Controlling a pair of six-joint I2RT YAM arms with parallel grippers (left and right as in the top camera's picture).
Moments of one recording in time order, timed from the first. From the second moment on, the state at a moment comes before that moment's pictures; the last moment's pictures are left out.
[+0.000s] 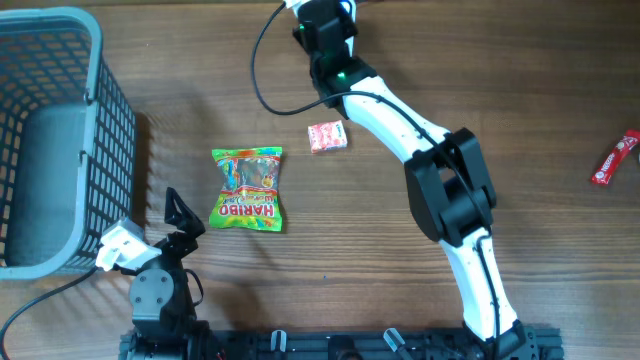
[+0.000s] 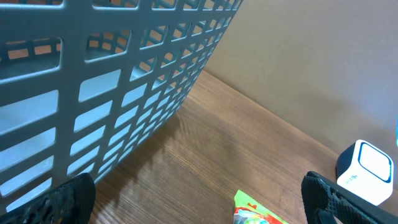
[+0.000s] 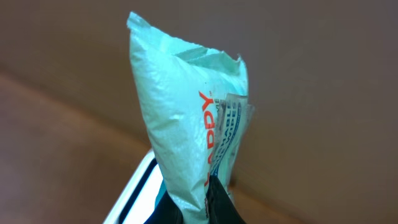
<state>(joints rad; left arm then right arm) -0.04 0.01 0.13 -0.31 -0.44 -0.50 0.54 2.40 1.94 0.19 0.51 -0.41</state>
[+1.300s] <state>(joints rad) -0.04 0.01 0.13 -0.31 -0.44 -0.50 -0.27 2.01 1.68 -0.87 0.31 0.43</state>
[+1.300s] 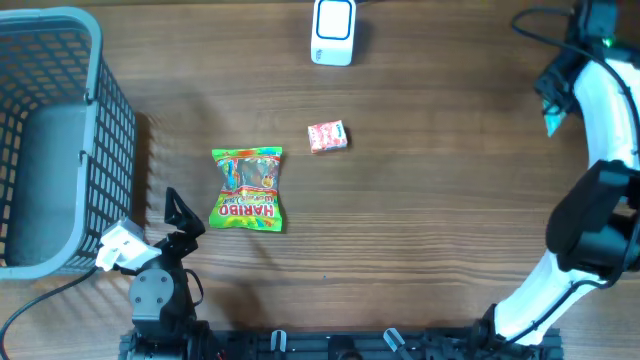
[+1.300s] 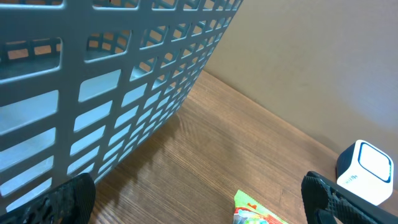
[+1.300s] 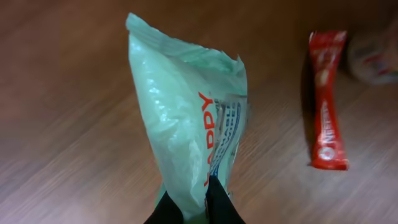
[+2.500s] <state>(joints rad) -0.04 0.01 0.13 -0.31 -0.44 -0.50 0.14 1.77 1.66 -1.16 -0.07 0.35</state>
